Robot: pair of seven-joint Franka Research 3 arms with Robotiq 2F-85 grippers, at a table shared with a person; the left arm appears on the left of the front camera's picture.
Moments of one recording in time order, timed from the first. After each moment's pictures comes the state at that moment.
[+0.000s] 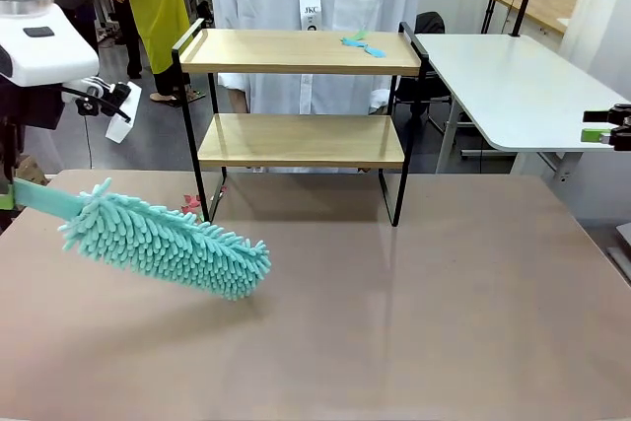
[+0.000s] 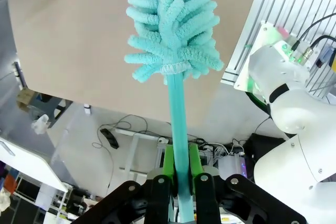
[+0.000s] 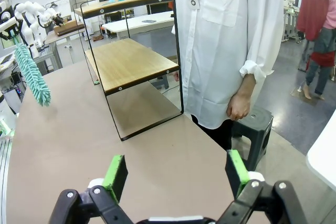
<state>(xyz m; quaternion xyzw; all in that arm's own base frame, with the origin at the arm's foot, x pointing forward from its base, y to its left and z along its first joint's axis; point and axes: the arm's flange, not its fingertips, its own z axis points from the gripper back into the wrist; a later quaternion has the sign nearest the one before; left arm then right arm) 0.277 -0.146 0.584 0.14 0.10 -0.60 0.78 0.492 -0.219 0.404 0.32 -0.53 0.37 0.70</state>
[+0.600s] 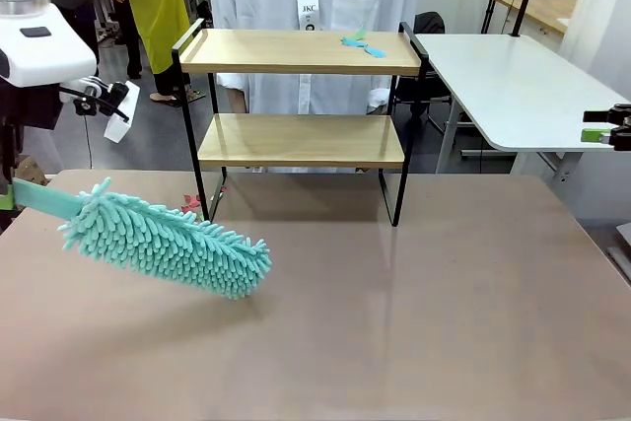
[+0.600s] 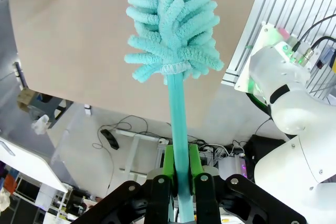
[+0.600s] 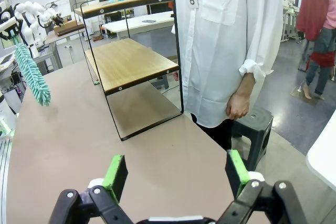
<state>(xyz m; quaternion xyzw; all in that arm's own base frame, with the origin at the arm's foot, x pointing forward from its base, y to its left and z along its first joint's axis) 0.276 -0.145 0.583 0.14 0.10 -0.59 0.78 0.492 -0.219 0.404 0.32 -0.53 0.37 0.70</state>
